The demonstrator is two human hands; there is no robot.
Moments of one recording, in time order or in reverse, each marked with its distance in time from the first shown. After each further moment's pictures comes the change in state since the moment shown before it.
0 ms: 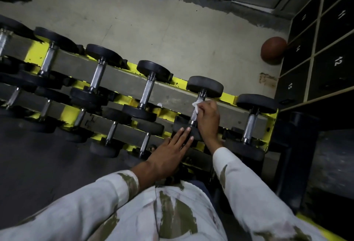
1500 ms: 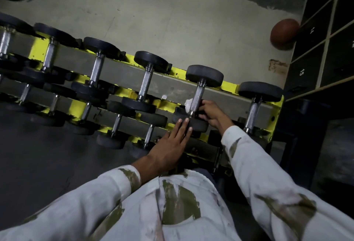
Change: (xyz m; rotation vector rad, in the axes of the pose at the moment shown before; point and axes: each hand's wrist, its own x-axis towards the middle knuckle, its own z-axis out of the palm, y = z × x) left_hand -0.001 0.023 -0.013 0.055 -0.083 -0.090; right_hand 0.027 0.036 0.006 0.658 -0.636 0.857
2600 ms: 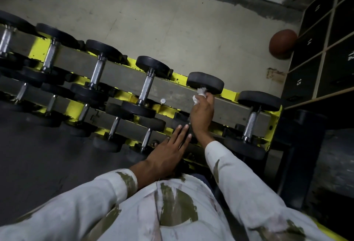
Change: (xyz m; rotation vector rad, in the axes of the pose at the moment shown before) left_hand 0.001 -0.006 0.005 -0.010 0.013 0.019; right_hand -0.036 -0.008 0.053 -0.558 0.694 -0.776
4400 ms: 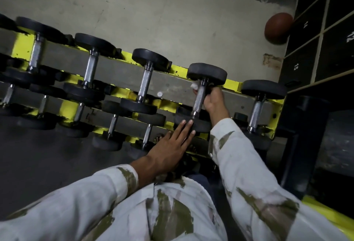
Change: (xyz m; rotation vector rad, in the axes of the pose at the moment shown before) left_hand -0.002 -0.020 0.004 0.054 0.008 0.103; right_hand 0.073 0.022 0.018 1.127 -0.057 0.987
